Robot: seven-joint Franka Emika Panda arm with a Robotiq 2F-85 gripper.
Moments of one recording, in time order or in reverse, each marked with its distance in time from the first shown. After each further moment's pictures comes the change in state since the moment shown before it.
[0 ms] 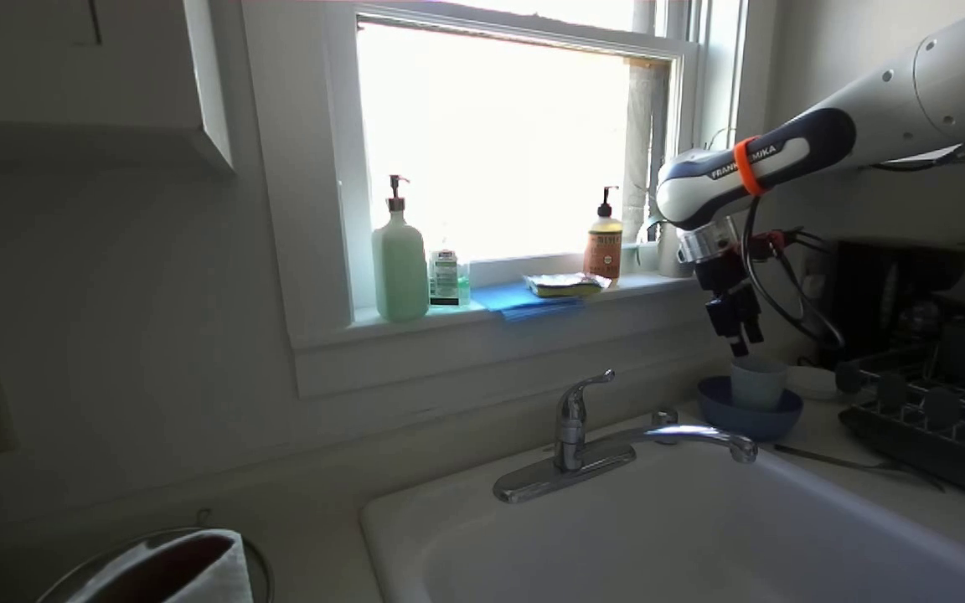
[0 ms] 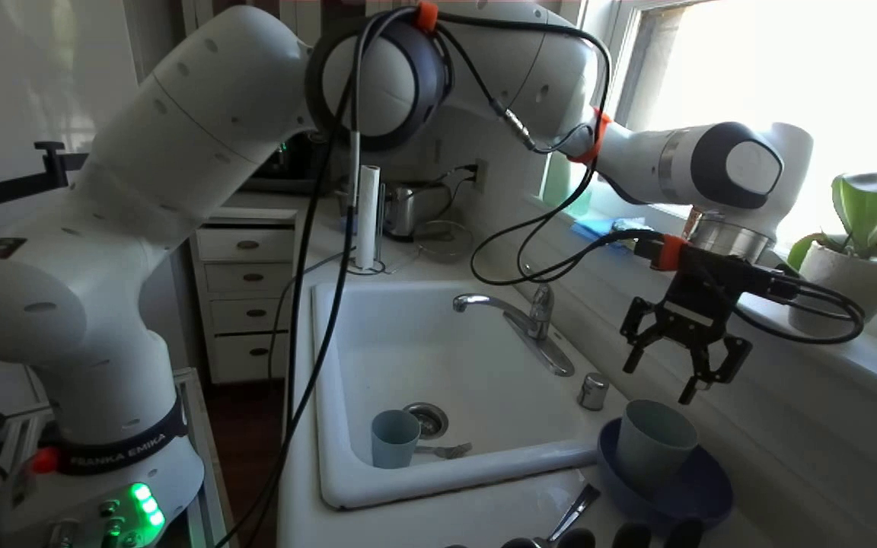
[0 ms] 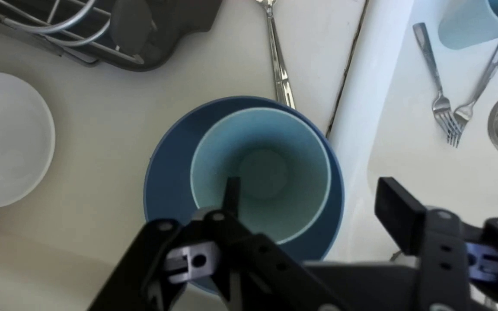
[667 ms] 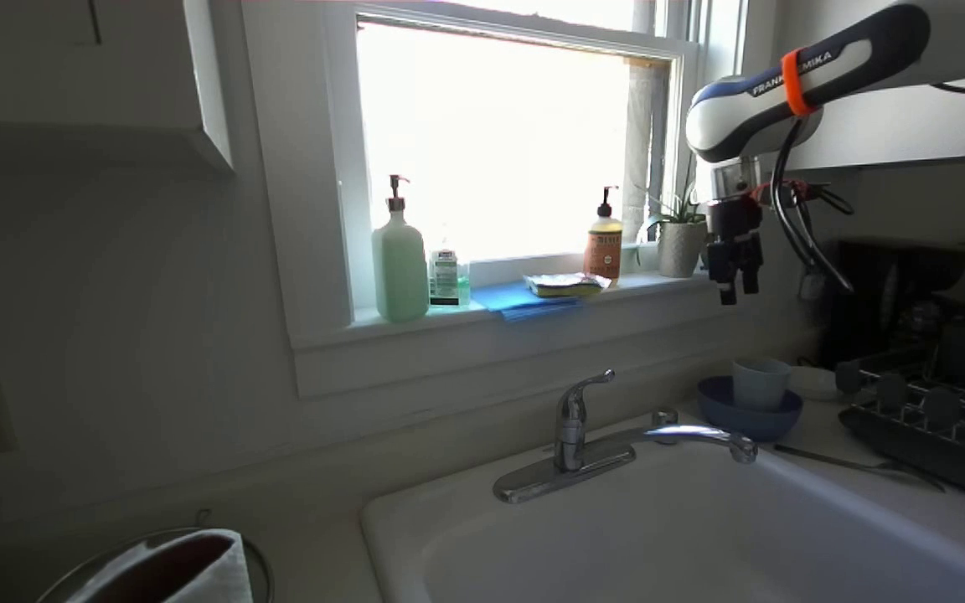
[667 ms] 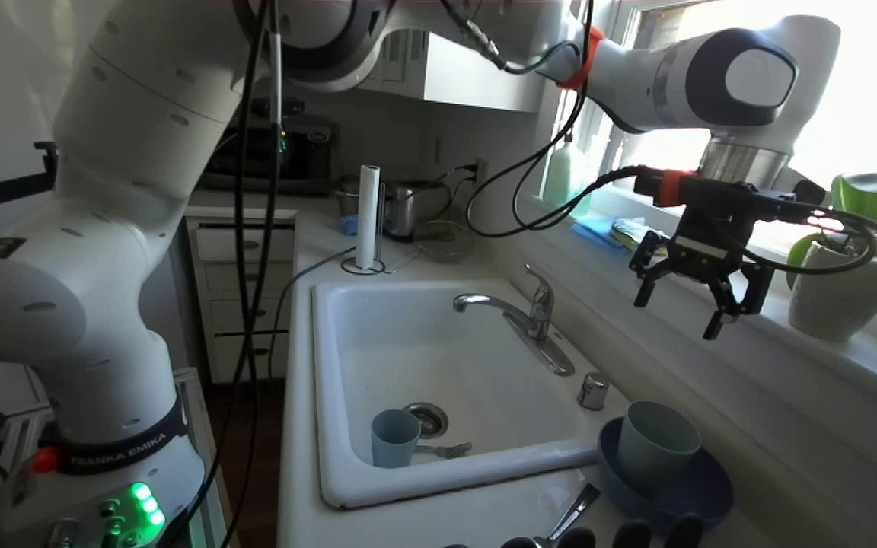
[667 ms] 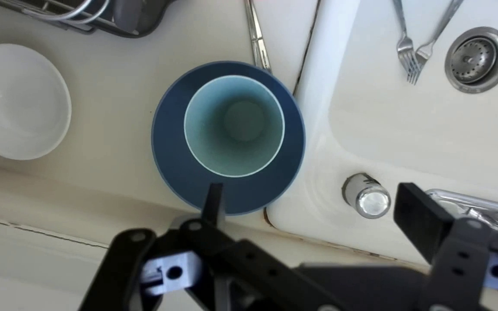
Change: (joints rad) arm -0.003 -0.231 0.004 -0.162 0.090 0.121 0.020
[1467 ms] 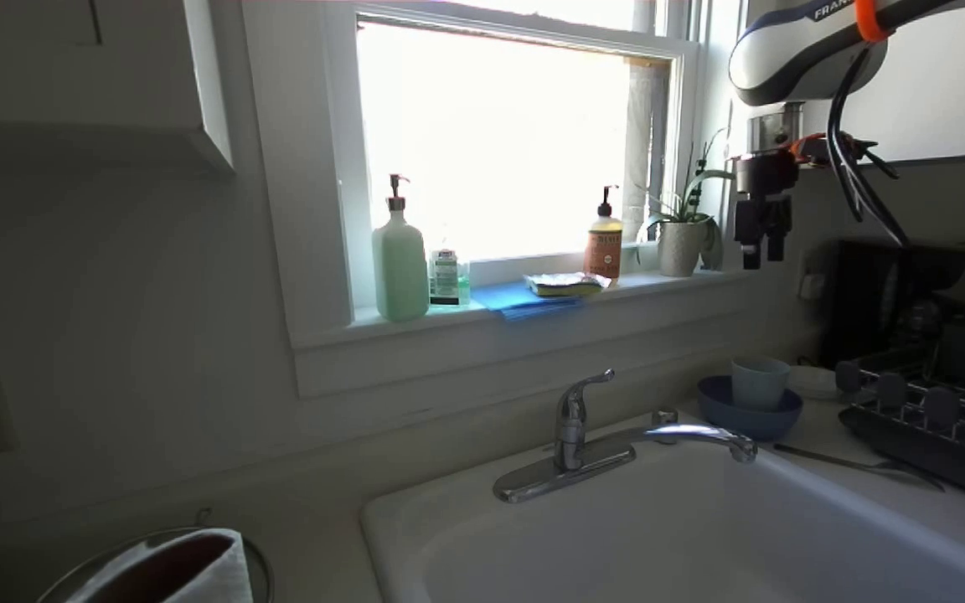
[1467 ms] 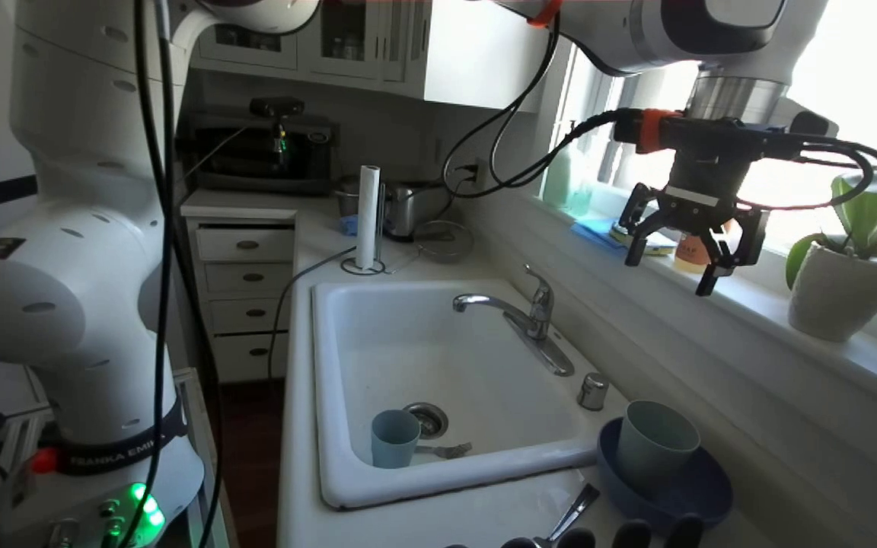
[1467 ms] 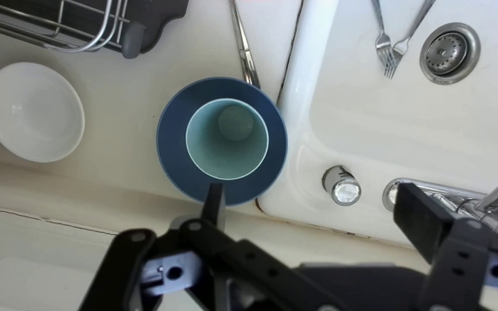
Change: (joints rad) arm 0.000 -0.206 -0.003 -0.175 0.016 0.042 0.006
